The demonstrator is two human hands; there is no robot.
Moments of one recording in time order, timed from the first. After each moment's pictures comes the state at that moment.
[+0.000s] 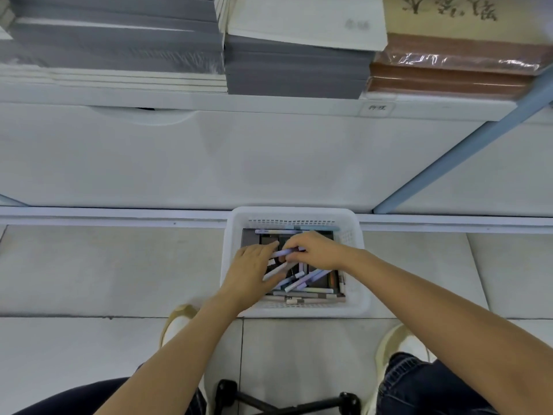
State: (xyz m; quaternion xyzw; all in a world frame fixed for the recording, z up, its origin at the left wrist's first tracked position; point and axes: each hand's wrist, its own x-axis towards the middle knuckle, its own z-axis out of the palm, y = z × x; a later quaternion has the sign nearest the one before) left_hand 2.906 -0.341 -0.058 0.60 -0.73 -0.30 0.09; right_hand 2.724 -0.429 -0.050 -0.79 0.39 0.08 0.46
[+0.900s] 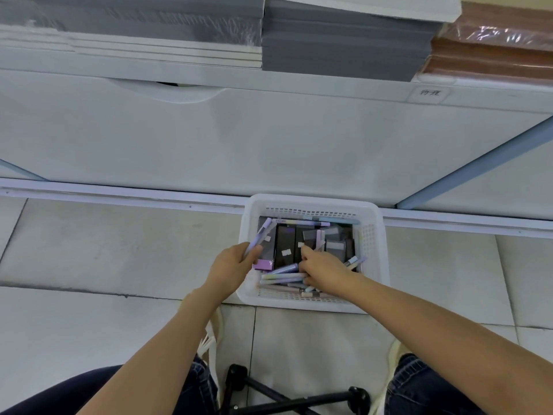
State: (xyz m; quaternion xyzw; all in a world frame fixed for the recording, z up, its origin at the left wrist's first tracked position) left_hand 2.958 -0.329 -0.088 0.73 -0.51 -0.44 0.13; right_hand 2.739 -0.384 -0.101 -0.85 0.38 0.25 0.26
